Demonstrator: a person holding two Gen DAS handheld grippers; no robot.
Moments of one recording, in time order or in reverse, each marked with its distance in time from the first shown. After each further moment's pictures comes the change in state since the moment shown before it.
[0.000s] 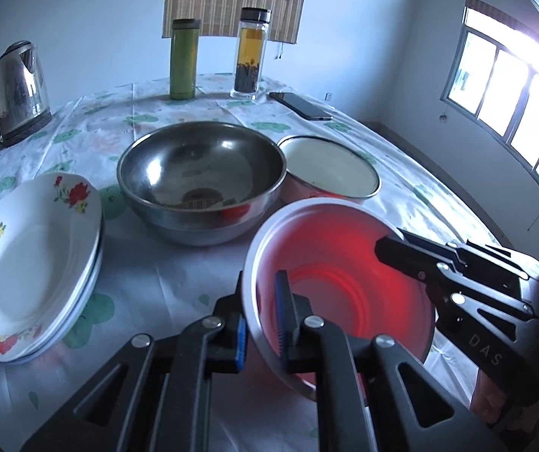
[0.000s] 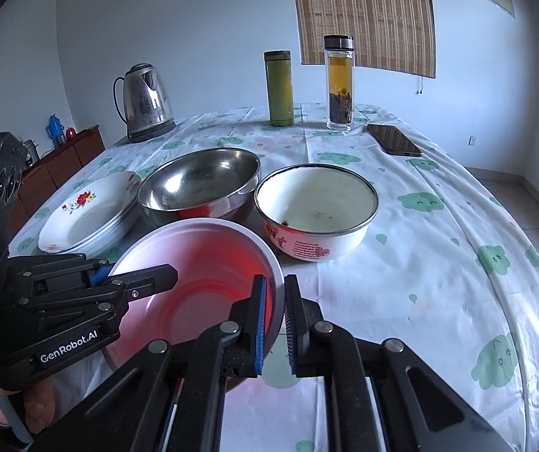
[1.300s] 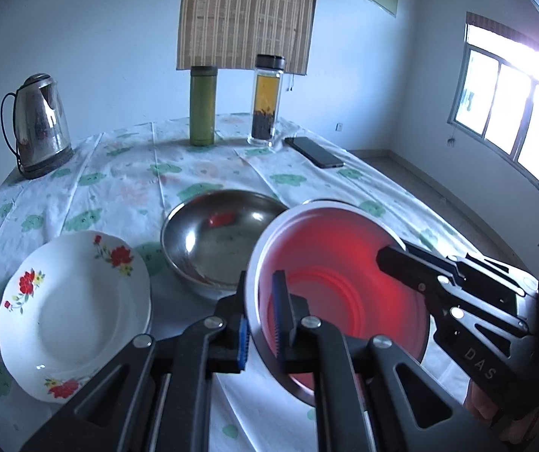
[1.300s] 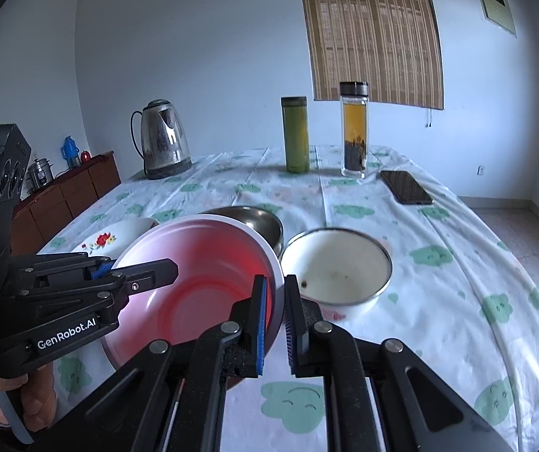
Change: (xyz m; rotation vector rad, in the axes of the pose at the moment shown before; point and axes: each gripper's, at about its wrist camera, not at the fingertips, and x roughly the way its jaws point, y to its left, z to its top) left arm -0.034 0.012 0.033 -0.008 -0.125 0.049; right arm -0.014 0.015 0.033 -0.030 -0.149 0.033
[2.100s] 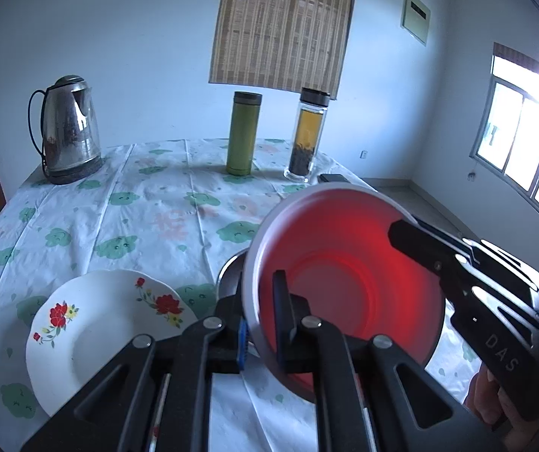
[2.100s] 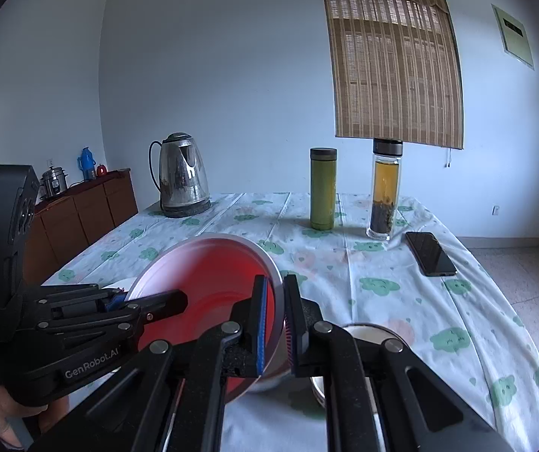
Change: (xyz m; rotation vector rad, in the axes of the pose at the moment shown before) left arm -0.001 0.042 0.039 -0.099 -0.069 0.066; right arm 0.022 0.025 0.065 -0.071 -0.114 0.055
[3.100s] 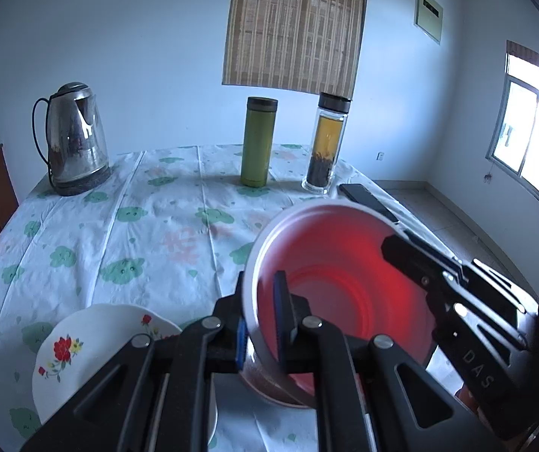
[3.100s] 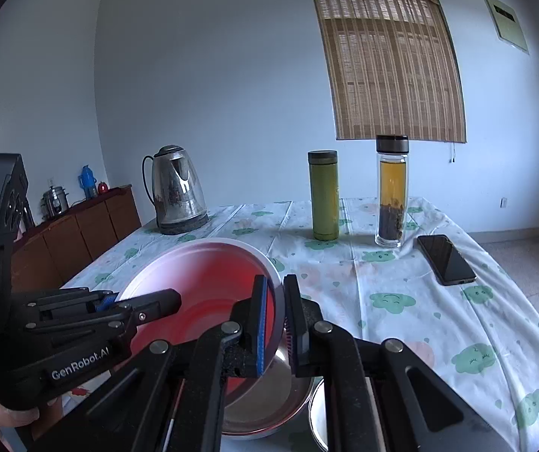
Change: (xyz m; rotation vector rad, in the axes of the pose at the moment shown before) left arm 0.028 0.001 0.030 0.000 -0.001 0.062; right arm 0.035 -0.020 0.005 0.075 -0.031 0.026
